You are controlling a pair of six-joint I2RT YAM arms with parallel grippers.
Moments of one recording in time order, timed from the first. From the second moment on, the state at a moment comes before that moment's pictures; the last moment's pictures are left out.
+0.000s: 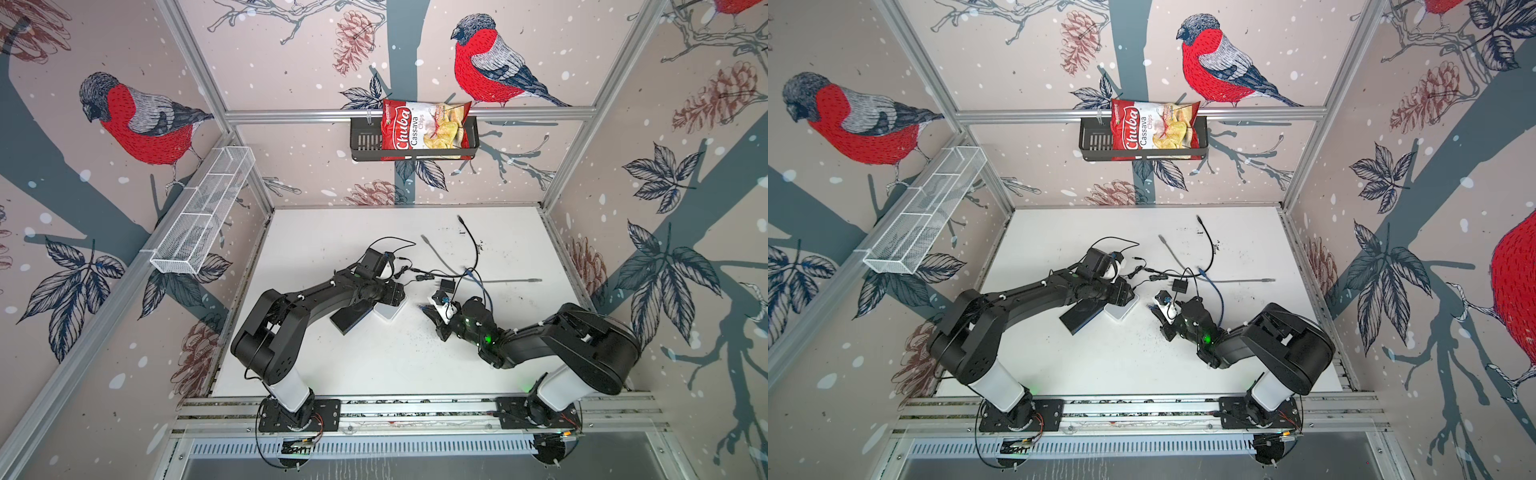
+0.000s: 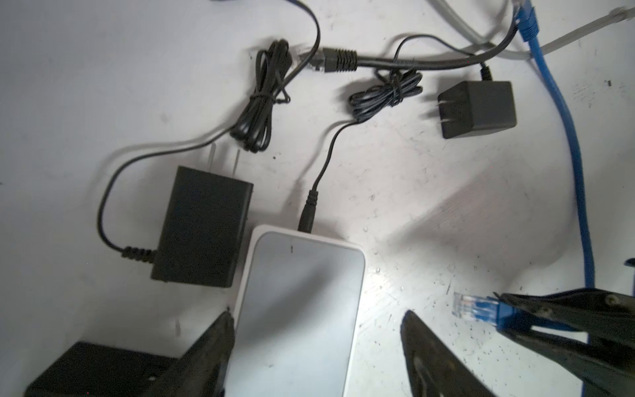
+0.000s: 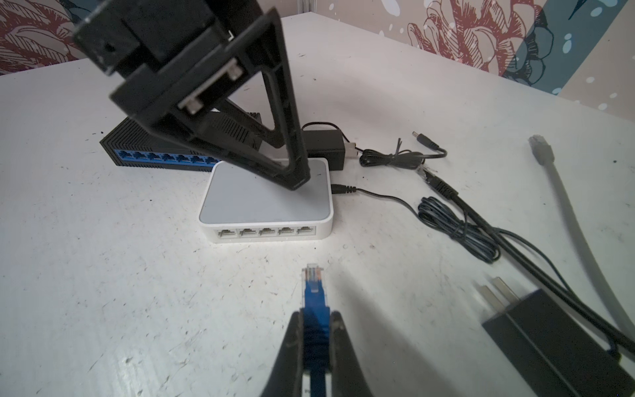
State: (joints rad) left arm -0.57 1.67 0.97 -0.32 0.24 -0.26; right arm 0.83 1.59 0.29 0.91 -0.11 -0.10
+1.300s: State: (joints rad) left arm -0.60 1.74 1.05 -0.31 0.18 -0.29; right arm 0.84 1.66 0.30 0.97 -0.11 -0.08
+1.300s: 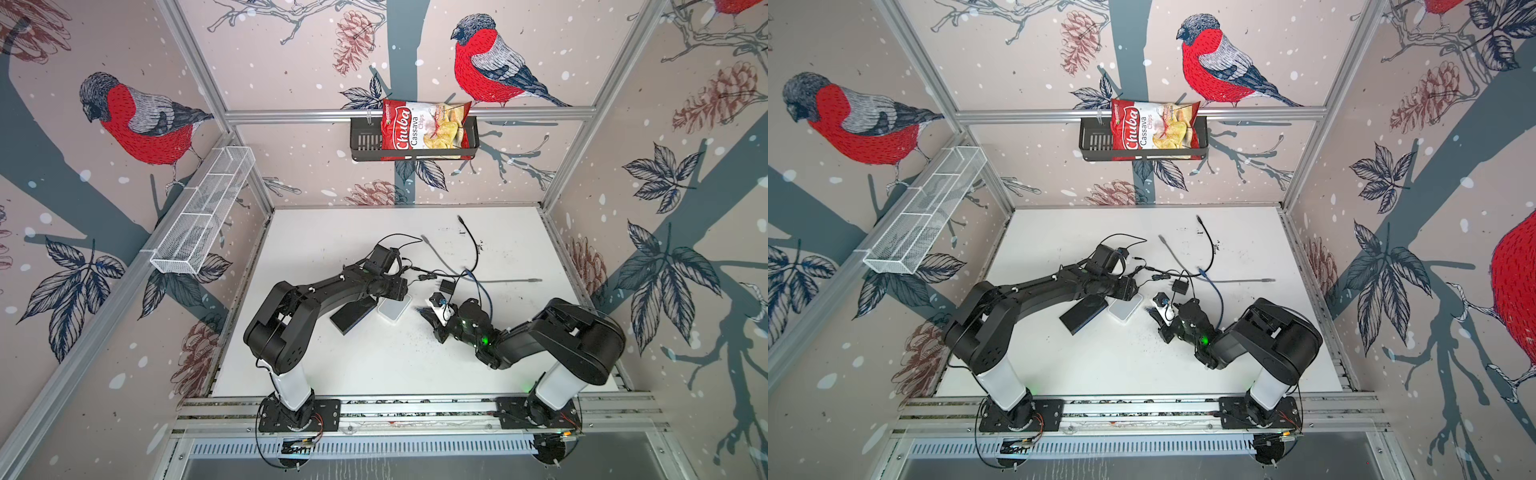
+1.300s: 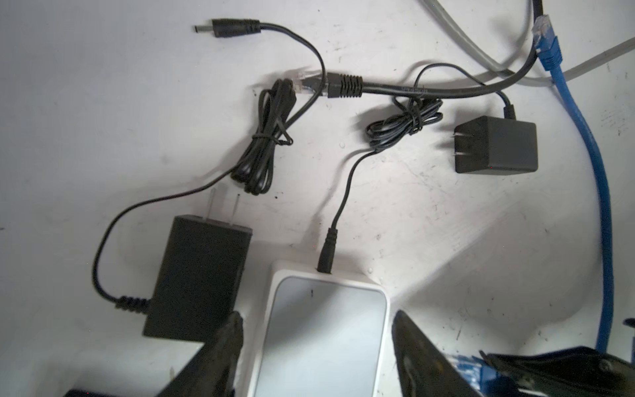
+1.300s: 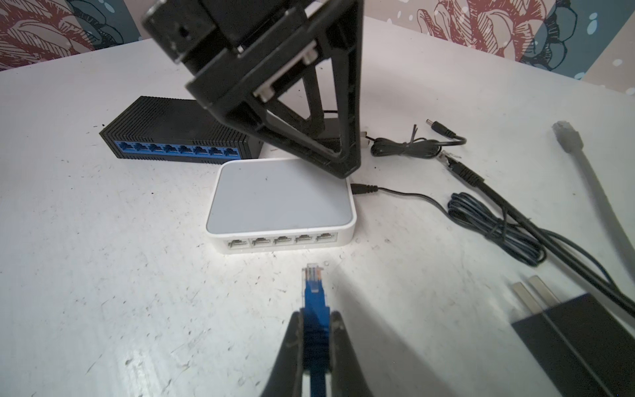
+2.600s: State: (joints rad) left arm -0.67 1.77 0.97 -0.23 0.21 -0.37; right arm 0.88 1.77 0.27 1.07 -0.11 -0.07
